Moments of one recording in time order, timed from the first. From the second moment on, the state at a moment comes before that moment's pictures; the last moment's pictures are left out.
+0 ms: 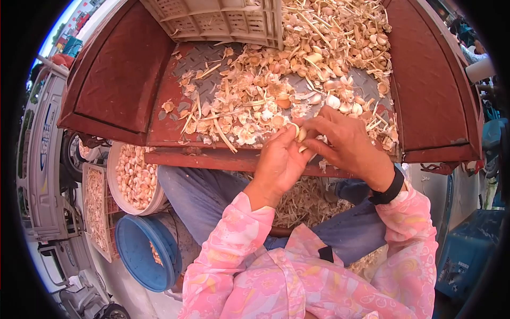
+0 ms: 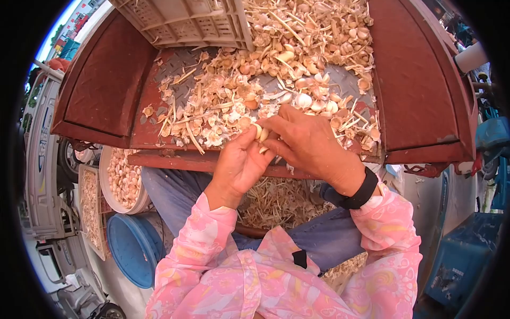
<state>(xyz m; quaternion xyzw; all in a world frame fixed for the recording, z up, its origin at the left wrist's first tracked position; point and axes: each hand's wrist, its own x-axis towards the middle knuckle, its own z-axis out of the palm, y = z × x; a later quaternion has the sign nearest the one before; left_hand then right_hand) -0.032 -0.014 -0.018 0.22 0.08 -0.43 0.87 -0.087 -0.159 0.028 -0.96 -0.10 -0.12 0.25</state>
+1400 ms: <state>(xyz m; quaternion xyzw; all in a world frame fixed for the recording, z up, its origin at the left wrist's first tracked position) -0.061 0.029 0.011 0.58 -0.15 -0.40 0.69 -0.116 -0.150 0.025 -0.92 -0.07 -0.02 0.39</state>
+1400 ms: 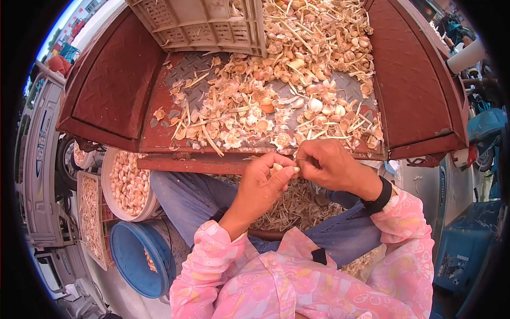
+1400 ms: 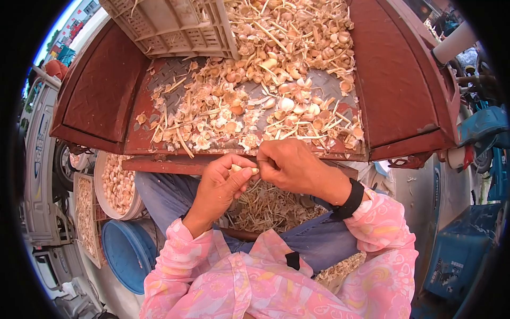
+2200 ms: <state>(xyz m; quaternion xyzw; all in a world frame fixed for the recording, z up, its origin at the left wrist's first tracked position) -0.030 0.170 0.038 0.71 -0.06 -0.04 0.70 -0.070 -0.209 0.020 -0.69 0.10 0.07 0.72</state>
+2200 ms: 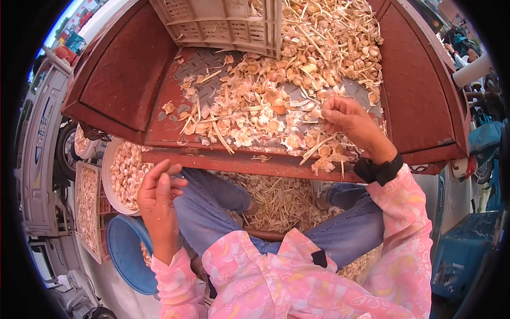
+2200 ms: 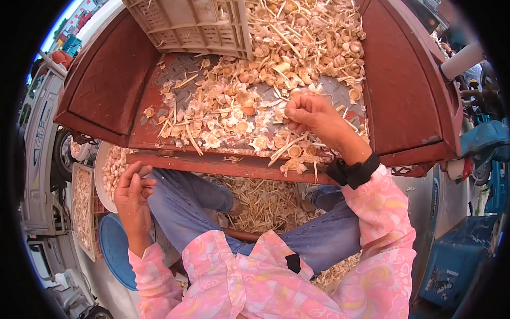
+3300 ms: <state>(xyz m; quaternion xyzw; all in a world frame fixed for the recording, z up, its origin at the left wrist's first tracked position) -0.091 0.506 -0.105 0.95 0.25 0.03 0.20 -0.108 -0.234 -0.004 -0.97 0.04 -0.12 0.20</state>
